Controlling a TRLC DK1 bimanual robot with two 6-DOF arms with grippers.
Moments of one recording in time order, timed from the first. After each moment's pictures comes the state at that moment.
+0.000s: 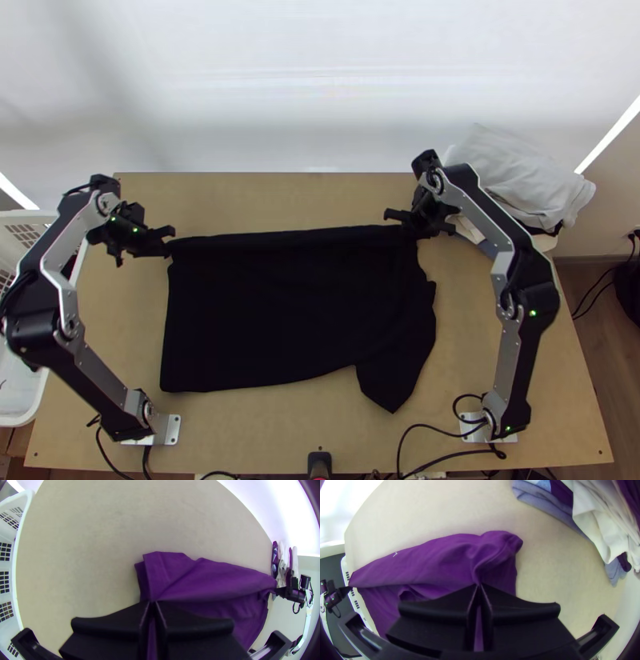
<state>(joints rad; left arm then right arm) 0.25 1.86 1.48 -0.98 0.29 0.03 0.27 2.10 1.83 -1.13 -0.15 0.42</state>
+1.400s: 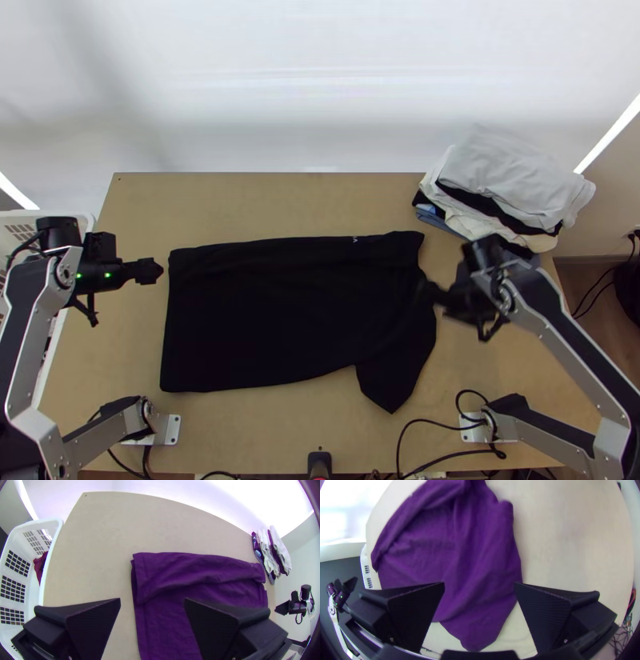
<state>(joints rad) 0.29 1.18 1.07 -0.90 0.31 0.12 0.35 1.17 0.89 -0.97 -0.25 0.67</state>
